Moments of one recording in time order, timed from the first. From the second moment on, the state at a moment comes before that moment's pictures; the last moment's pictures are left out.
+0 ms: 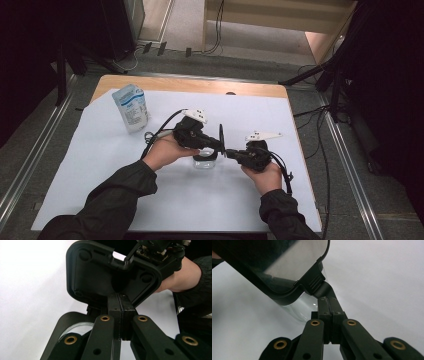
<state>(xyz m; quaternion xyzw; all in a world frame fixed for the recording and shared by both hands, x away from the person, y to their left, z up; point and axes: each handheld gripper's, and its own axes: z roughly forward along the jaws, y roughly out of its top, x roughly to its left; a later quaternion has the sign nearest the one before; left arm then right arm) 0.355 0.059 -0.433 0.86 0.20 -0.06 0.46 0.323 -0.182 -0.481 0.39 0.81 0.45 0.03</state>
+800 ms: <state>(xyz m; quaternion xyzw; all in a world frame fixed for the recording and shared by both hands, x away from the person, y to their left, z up) 0.363 0.048 -0.438 0.86 0.20 -0.07 0.46 0.323 -0.180 -0.481 0.39 0.81 0.44 0.03</state>
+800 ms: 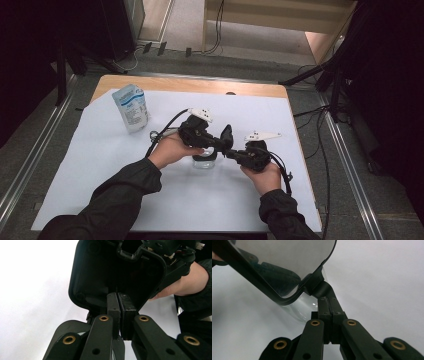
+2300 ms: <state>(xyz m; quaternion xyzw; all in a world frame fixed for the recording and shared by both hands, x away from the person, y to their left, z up) 0.330 0.167 -0.424 0.84 0.31 0.00 0.45 0.334 -0.210 -0.468 0.36 0.80 0.48 0.04</state>
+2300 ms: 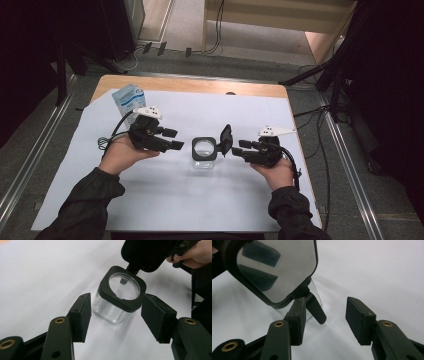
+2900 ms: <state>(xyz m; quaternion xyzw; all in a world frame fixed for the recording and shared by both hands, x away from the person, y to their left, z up) 0.324 0.215 -0.424 0.81 0.37 0.04 0.45 0.351 -0.211 -0.467 0.37 0.80 0.47 0.05</state>
